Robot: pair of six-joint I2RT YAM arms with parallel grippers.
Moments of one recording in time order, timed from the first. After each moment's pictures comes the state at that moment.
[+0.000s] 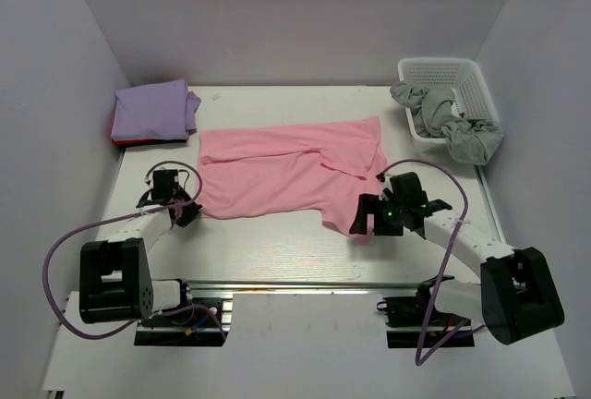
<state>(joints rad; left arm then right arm) 0.07 1.28 0.52 -0.24 -0.02 -0.65 0.35 1.18 0.52 -0.36 -0.34 0.34</state>
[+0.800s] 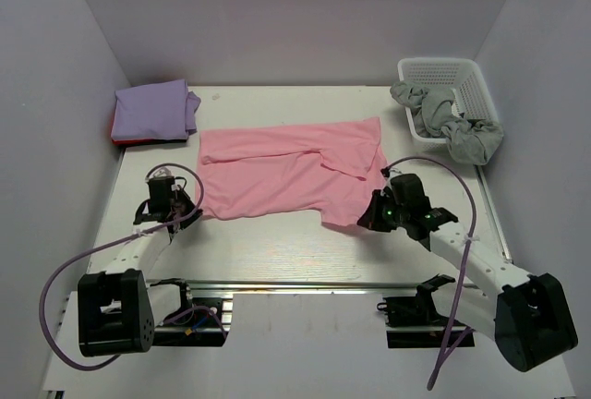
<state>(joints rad) 0.07 1.11 0.43 -0.19 0.05 -0.58 0.43 1.05 0.49 -0.29 -0.25 0.49</state>
